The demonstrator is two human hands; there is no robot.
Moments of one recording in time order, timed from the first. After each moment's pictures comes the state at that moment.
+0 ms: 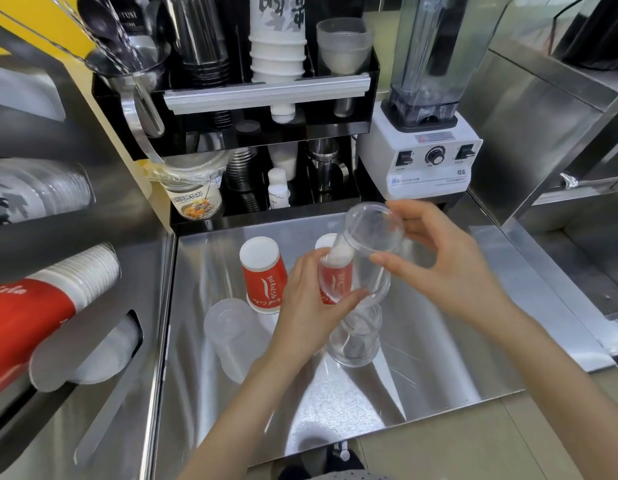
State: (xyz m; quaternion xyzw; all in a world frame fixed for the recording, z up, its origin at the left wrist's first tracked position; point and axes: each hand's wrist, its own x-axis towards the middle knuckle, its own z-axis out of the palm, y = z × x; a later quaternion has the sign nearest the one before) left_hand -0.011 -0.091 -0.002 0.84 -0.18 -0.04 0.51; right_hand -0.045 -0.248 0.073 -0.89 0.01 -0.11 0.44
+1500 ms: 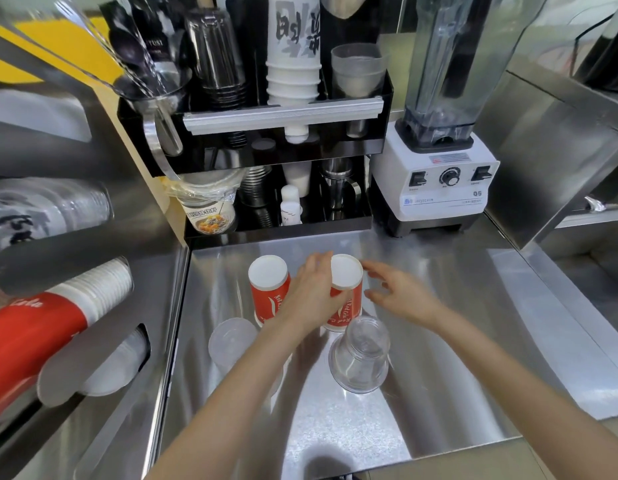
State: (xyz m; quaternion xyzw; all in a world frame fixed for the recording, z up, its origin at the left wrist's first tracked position) left_hand 0.048 -0.107 -0.008 0.93 -0.19 -0.13 0.28; right_hand 0.020 -0.261 -0.017 -0.92 0.02 0.10 0.37
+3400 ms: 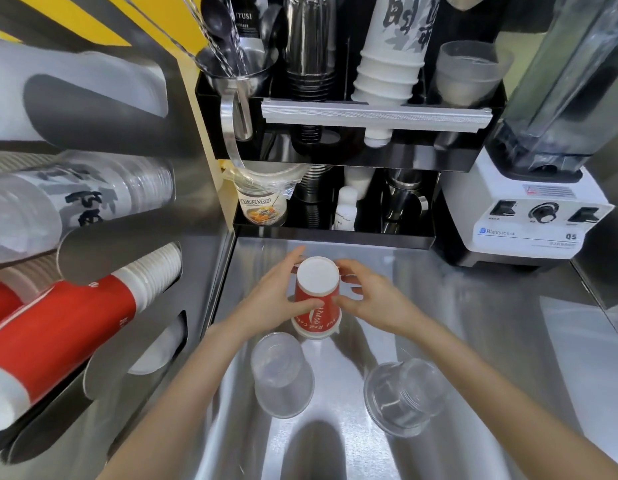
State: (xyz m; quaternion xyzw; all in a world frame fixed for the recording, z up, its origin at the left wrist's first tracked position) left_hand 0.089 0.006 -0.029 0.89 -0.10 -0.13 0.42; right_hand 0.084 -0.174 -0.015 -0.89 -0.10 0.15 0.41
